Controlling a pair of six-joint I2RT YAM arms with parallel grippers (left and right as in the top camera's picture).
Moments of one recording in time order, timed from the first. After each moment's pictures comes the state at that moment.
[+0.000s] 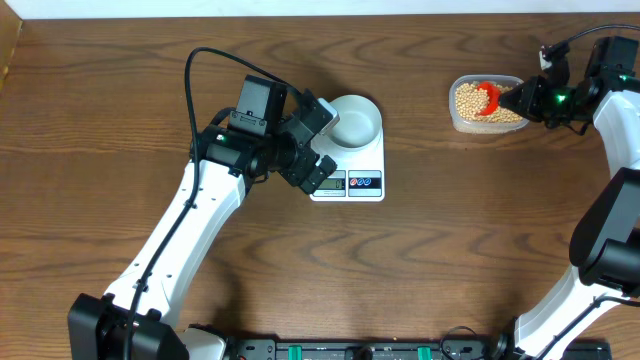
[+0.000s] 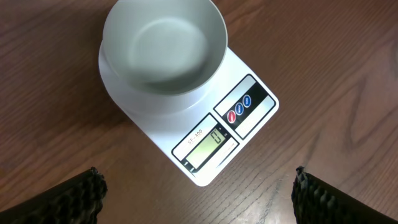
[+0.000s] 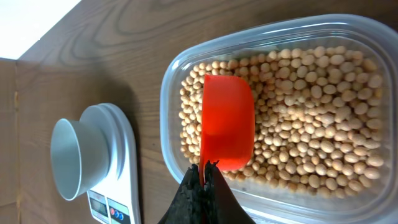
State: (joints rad) left arm -0.34 1.51 1.25 -0.76 0.34 0.37; right arm -0.30 2.00 1.56 -0.73 -0.72 0.03
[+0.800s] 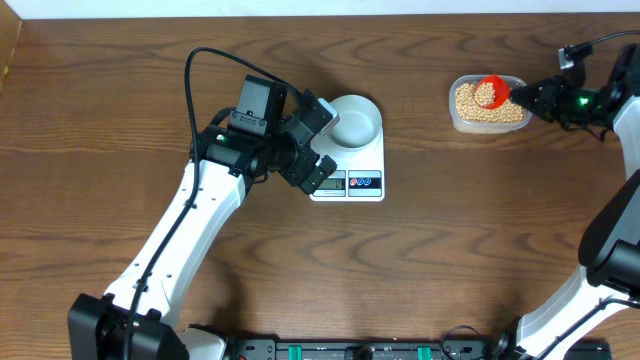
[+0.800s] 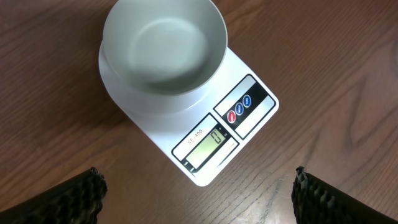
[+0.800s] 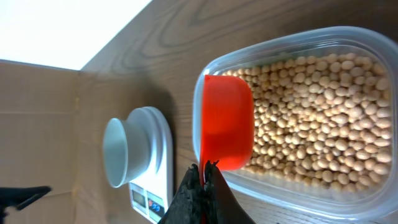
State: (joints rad) left arm -0.34 1.51 1.25 -0.76 0.34 0.37; right arm -0.39 2.00 1.56 -0.74 -0.93 0.02
